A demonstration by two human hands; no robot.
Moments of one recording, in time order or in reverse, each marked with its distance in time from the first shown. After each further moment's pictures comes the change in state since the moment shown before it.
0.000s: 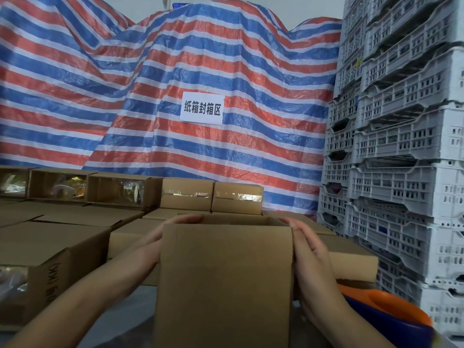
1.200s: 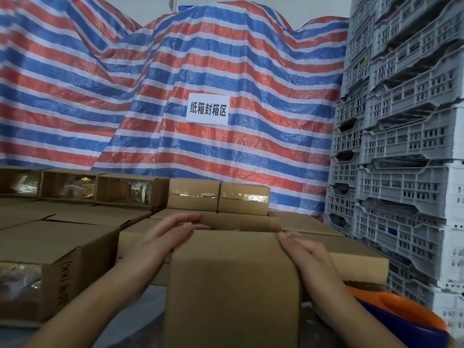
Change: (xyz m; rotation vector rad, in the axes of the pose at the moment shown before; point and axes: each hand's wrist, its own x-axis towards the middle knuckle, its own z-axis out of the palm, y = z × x) left_hand -0.005 0.012 -0.003 0.190 -0.092 0.137; right_hand -0.001 -0.006 -0.002 -0.219 -0.250 0.049
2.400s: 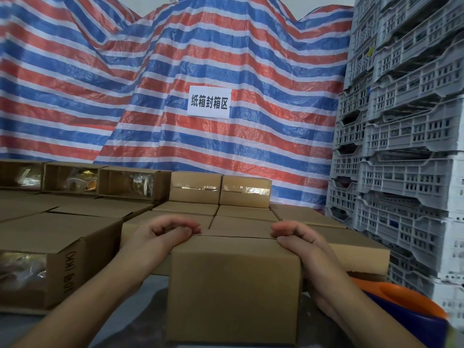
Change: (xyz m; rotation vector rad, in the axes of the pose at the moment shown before) left_hand -0.010 -0.003 0.004 0.067 0.202 -0.006; right_hand 0.001 0.005 0.001 0.118 0.061 0.133
